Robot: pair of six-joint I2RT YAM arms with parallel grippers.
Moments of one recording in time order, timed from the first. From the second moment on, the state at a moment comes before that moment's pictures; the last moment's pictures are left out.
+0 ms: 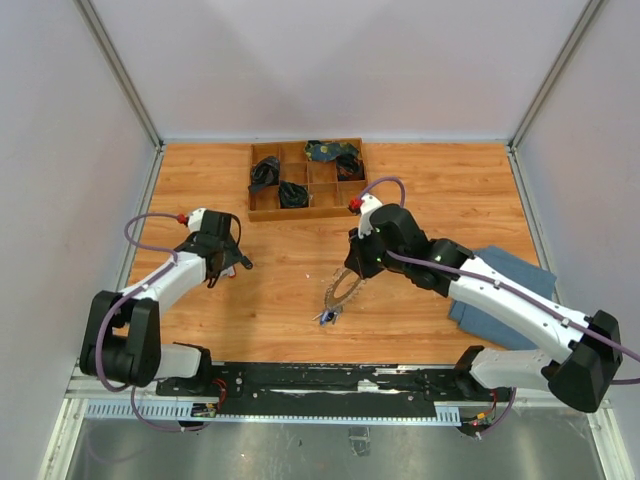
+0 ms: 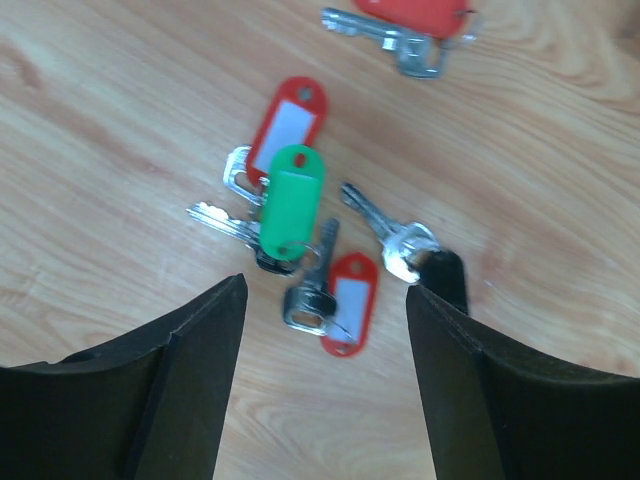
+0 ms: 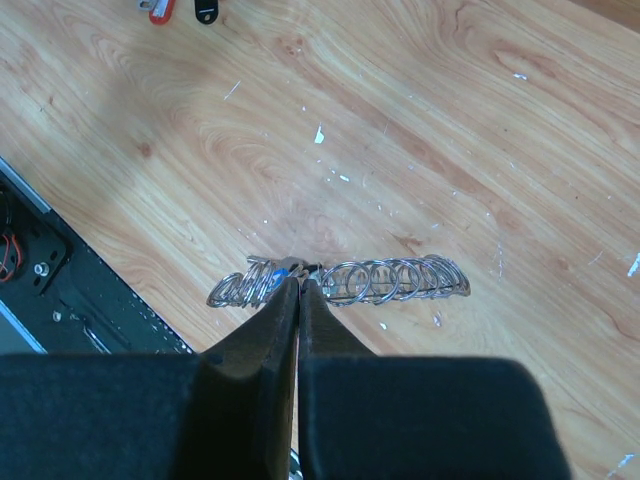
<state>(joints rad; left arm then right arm) -0.20 1.29 0.66 -0.31 -0.39 -0.65 0.85 1.21 1.04 -0.48 -0.03 0.30</state>
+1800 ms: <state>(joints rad) -0.28 1.45 0.67 -0.21 -0.27 -0.62 0.85 1.14 0.98 -0.51 -0.02 0.29</state>
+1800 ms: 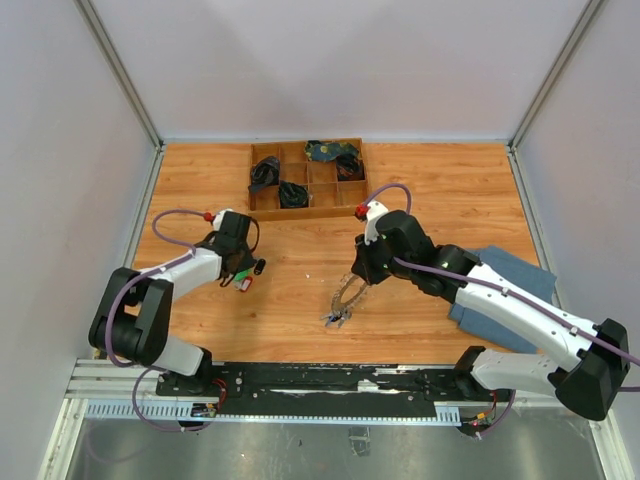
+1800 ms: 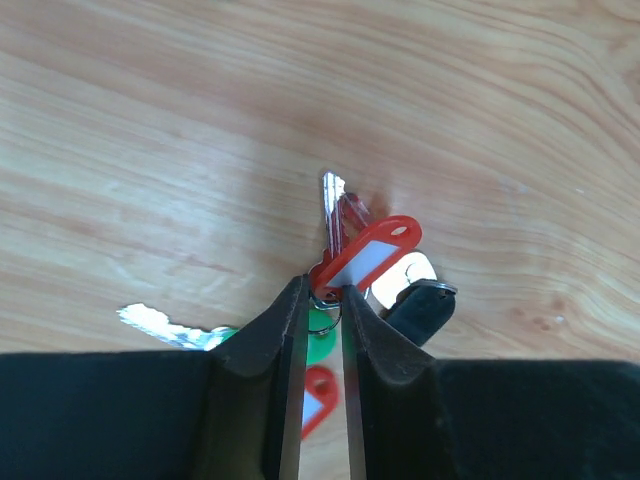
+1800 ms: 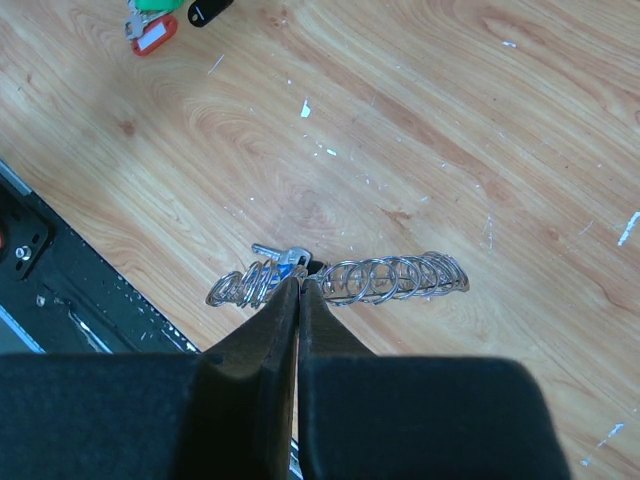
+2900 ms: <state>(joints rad) -0.75 1.41 0.96 -0.19 -0.30 -0.67 0.83 0.72 0.96 -0.75 0.49 0.39</state>
